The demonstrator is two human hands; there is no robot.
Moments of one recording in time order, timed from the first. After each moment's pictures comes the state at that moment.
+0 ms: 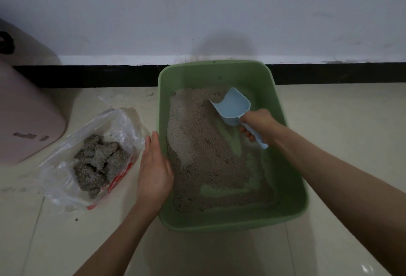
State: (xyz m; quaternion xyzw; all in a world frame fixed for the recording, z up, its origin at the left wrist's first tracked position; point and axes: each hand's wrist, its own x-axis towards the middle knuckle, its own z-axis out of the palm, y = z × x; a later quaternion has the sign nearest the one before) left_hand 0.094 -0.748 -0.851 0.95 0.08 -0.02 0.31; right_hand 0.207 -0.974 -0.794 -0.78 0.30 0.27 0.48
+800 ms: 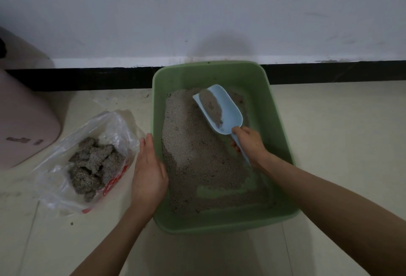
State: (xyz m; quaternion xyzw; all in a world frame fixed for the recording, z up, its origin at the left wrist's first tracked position) left_hand 0.094 -0.750 -0.849 0.95 0.08 -0.02 0.30; right_hand 0.171 -0.971 -0.838 -0.74 0.29 0.19 0.58
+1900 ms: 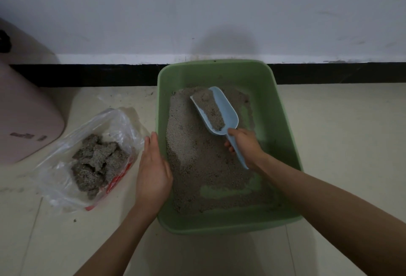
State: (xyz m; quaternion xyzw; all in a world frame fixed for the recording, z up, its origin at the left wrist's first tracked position) left_hand 0.094 -0.749 -0.850 0.95 0.07 -0.02 0.31; right_hand 0.170 -0.953 -0.836 -0.73 0.28 0.23 0.58
